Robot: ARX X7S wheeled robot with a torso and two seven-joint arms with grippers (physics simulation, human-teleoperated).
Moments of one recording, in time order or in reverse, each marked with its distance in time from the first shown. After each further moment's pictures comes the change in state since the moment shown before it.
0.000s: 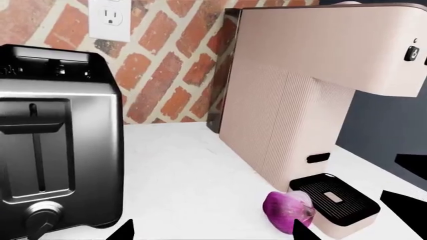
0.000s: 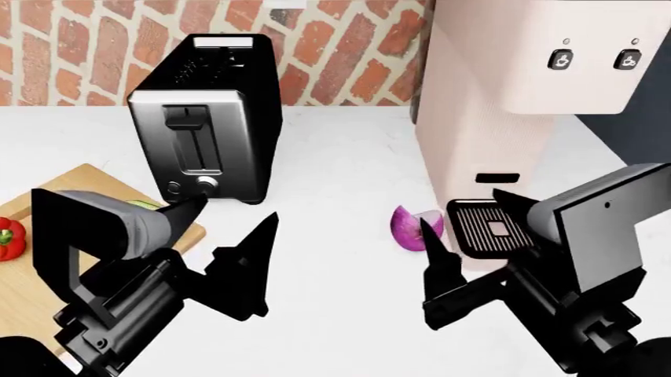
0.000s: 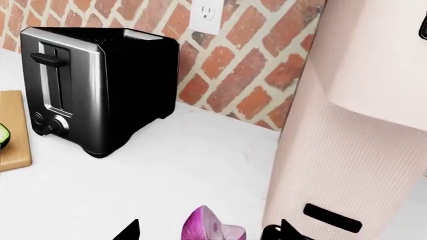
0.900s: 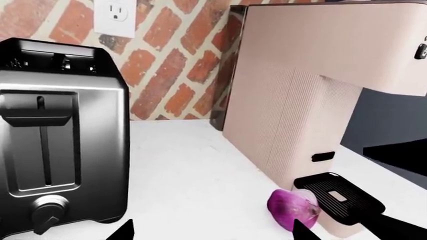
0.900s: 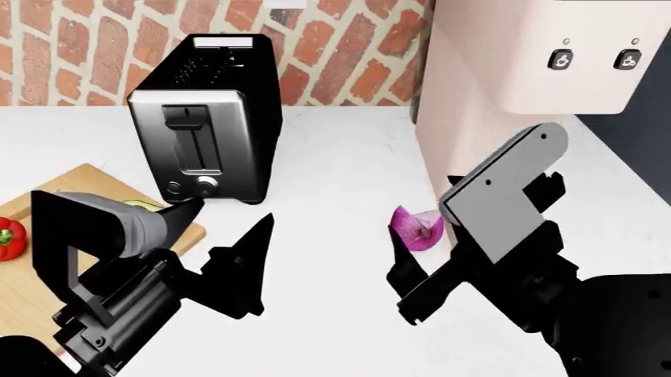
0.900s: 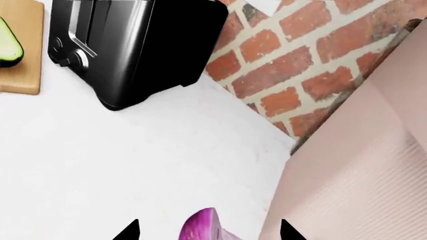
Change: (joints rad) left arm 0.025 -0.009 -0.004 -0.017 0.019 0.018 0.026; right arm 0.414 -0.150 -0.258 0.126 -0.004 0.381 -0.064
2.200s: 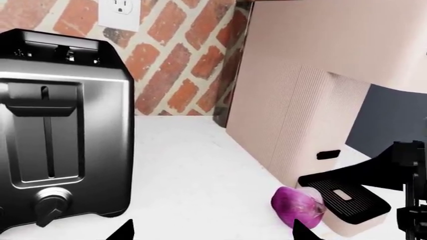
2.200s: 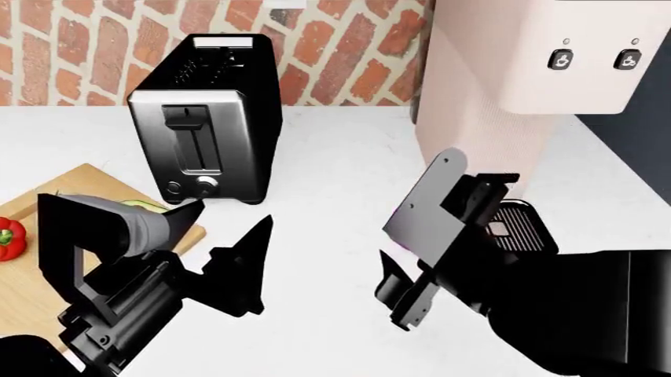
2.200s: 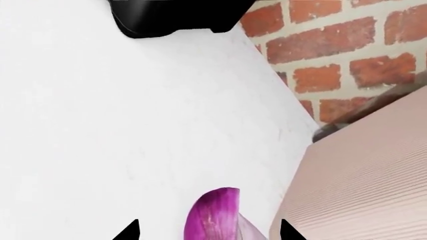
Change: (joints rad) left arm 0.019 0.003 0.014 -0.019 0.028 0.019 0.015; right arm 0.100 -0.105 -0.307 0.128 -0.342 0.102 -0.232
